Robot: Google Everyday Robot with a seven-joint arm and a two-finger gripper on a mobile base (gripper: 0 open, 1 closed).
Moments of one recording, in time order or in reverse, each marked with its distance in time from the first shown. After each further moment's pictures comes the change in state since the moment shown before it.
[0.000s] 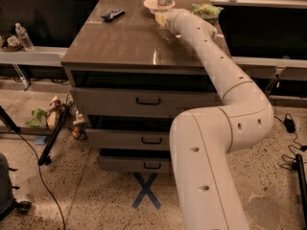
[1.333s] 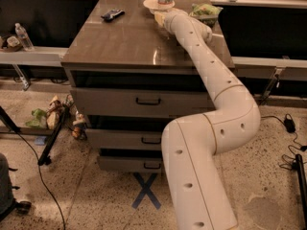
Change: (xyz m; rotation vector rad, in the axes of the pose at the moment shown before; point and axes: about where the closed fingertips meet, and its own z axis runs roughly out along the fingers) arm 0.005 -0.009 0.016 0.052 -0.021 0.018
